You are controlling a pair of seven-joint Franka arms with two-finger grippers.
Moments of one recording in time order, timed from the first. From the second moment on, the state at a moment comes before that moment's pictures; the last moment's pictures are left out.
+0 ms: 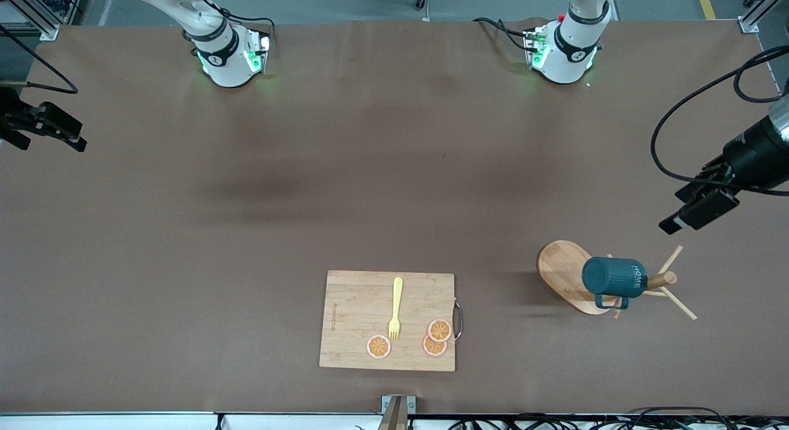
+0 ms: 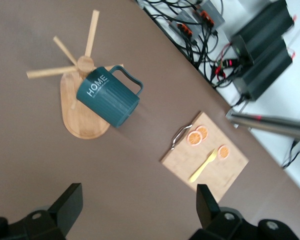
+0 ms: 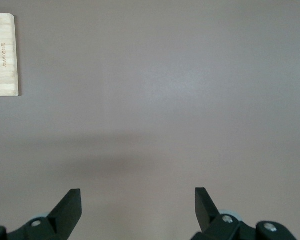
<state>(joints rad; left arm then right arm) 0.26 0.13 -0.34 -1.45 -0.23 1.83 -0.68 0.04 -0.10 -0.08 -1.67 -0.04 1.62 -0.01</state>
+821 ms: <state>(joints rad) 0.33 0.07 -0.33 -1.46 -0.09 1.70 0.19 0.04 -0.10 -0.09 -1.67 -0.04 1.62 -0.01</state>
